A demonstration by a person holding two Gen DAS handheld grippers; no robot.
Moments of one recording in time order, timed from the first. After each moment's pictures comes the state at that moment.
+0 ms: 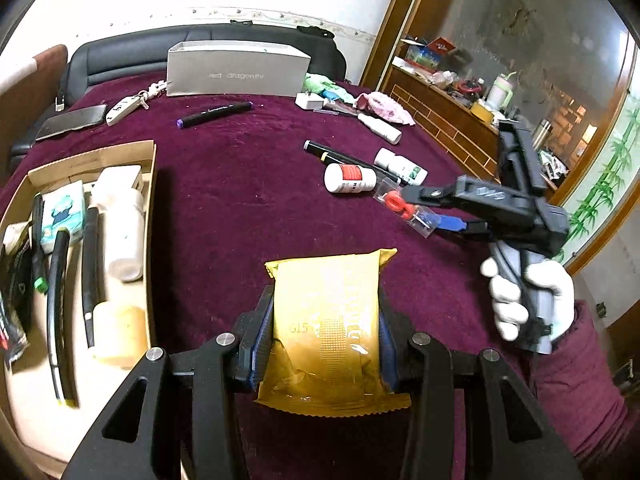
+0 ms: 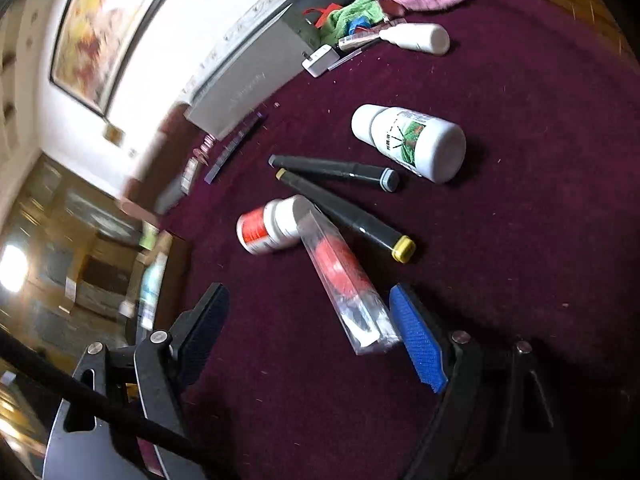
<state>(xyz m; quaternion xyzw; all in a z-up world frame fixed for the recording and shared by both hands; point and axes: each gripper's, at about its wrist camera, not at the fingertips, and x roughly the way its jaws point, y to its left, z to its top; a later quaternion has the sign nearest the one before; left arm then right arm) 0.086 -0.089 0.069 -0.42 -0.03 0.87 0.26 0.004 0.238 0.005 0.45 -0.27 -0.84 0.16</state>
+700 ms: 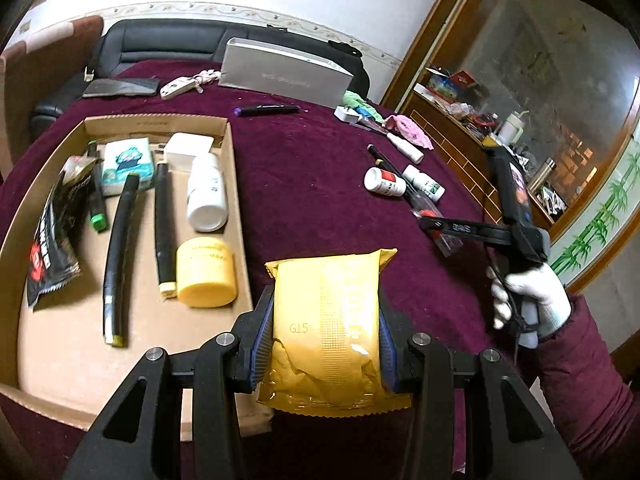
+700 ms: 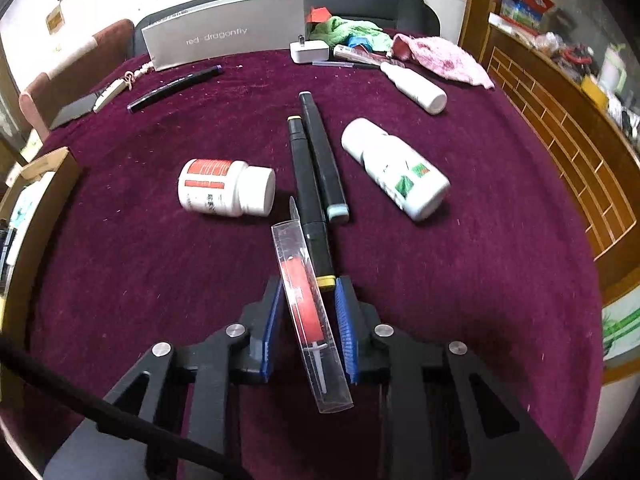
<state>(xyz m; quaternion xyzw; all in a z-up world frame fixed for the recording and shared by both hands) 0.110 -0.160 0.062 -0.41 -0.10 0.87 0.24 0.001 0.172 0.015 0.48 -0.01 -0.88 0.01</state>
